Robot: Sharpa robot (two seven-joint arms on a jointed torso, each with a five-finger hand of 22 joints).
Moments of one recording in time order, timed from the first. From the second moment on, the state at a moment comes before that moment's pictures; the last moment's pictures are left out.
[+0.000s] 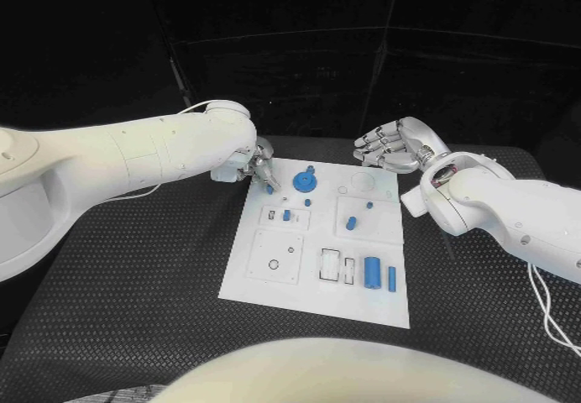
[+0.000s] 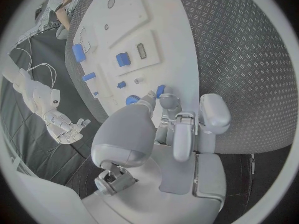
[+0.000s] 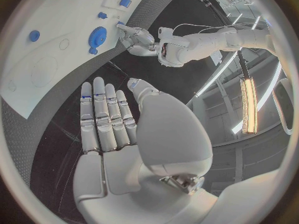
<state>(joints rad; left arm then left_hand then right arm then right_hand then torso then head) 1.38 -0.49 -0.24 1.00 -1.07 0.37 -0.43 1.16 0.10 0.07 0.19 0.08 0.85 0.09 0.60 0.44 1.22 0.02 1.03 0.89 1.47 -0.05 1.57 1.31 0.10 1.33 0.06 1.26 1.11 1.13 -0.73 0.06 1.46 -0.87 -0.45 0.03 1.41 -0.10 0.23 0.16 0.37 0.88 0.21 0.24 0.07 1.00 0.14 0.39 0.10 1.15 0.10 0.19 0.32 0.18 0.85 0.22 0.42 0.10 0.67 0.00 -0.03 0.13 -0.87</state>
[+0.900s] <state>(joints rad) 1.38 -0.56 -0.24 1.07 -0.99 0.35 -0.43 1.21 0.15 0.18 0.08 0.07 0.84 0.06 0.73 0.52 1.22 -0.01 1.04 0.89 1.47 -0.06 1.57 1.31 0.10 1.33 0.05 1.26 1.12 1.13 -0.72 0.06 1.44 -0.87 -0.45 0.03 1.41 -0.11 0.23 0.16 0.37 0.88 0.22 0.24 0.07 1.00 0.14 0.39 0.09 1.15 0.10 0.18 0.32 0.18 0.85 0.22 0.41 0.10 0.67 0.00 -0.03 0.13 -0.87</state>
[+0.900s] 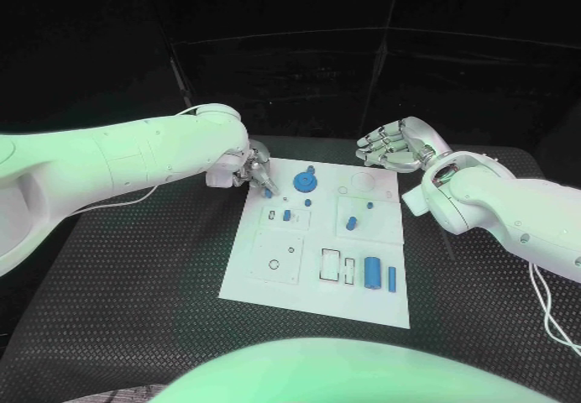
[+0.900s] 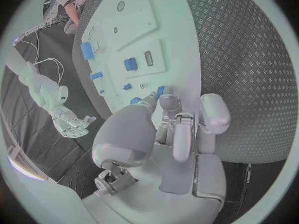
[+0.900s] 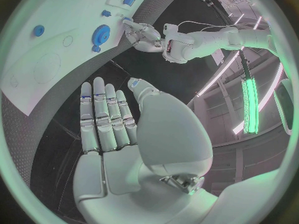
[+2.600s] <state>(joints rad) 1.37 -0.74 -0.24 1.40 -1.05 0.17 -0.46 1.23 0.13 0.21 0.05 0.06 0.82 0.06 0.76 0.56 1.23 -0.02 1.06 0.90 1.47 -0.07 1.57 1.31 0.10 1.34 0.04 1.27 1.14 1.13 -0.72 0.06 1.41 -0.86 -0.45 0.03 1.40 -0.11 0.23 0.16 0.37 0.88 0.22 0.24 0.07 1.00 0.14 0.38 0.08 1.15 0.10 0.17 0.31 0.18 0.85 0.22 0.40 0.09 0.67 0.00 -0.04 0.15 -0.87</state>
